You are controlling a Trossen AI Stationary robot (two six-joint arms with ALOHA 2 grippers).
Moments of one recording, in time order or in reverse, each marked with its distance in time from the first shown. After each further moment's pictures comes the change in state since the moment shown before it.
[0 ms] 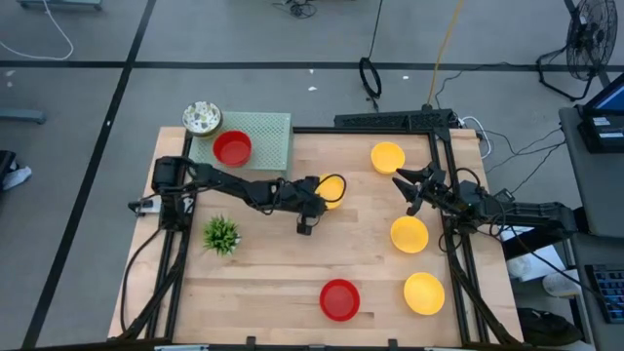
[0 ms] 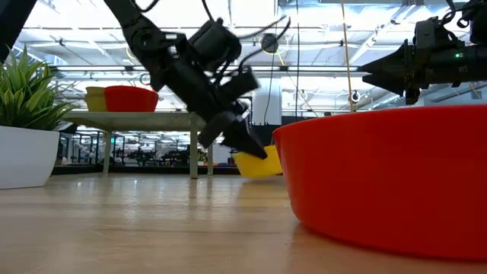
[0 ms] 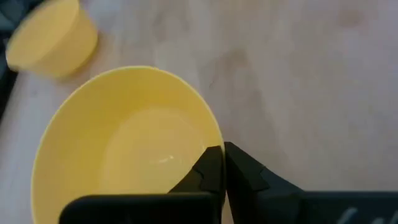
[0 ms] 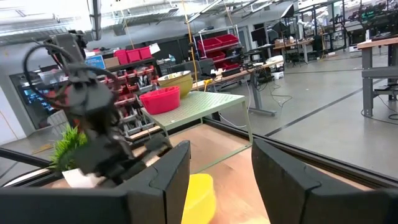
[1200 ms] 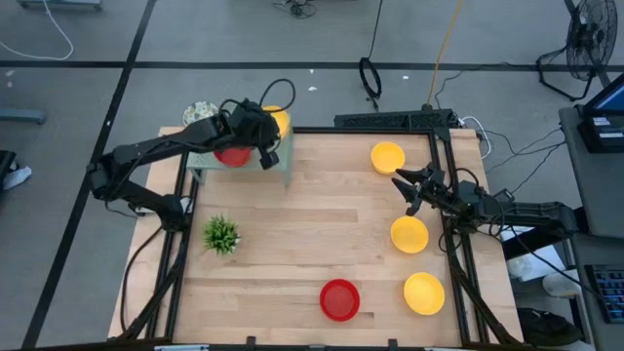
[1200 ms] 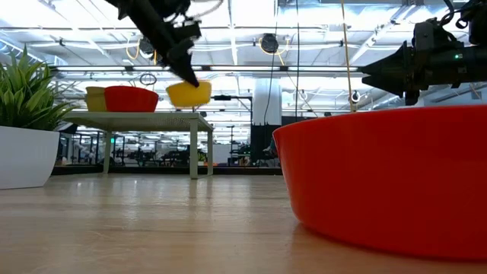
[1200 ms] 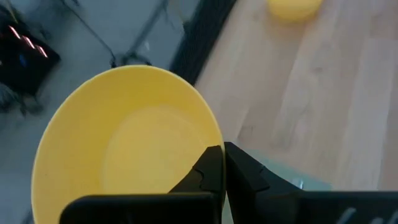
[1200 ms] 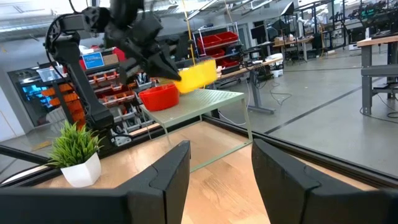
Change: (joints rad) left arm 0.430 -0.526 0.169 -0.759 -0.076 -0.196; right arm 0.000 0.013 0.000 0.000 0.000 0.000
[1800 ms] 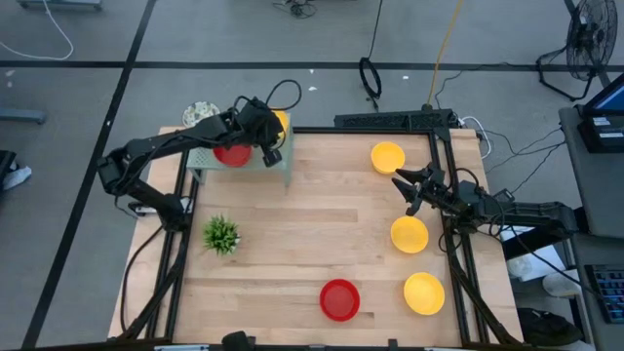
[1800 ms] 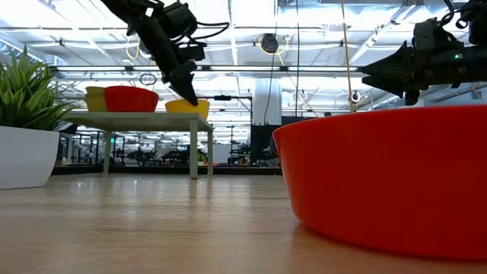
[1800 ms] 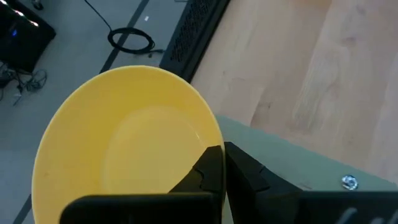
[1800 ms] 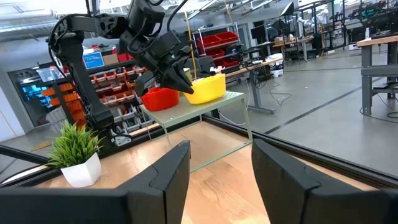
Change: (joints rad) left arm 0.061 0.100 0.000 0.010 0.002 0.027; right arm 0.000 0.000 0.000 0.000 0.000 0.000
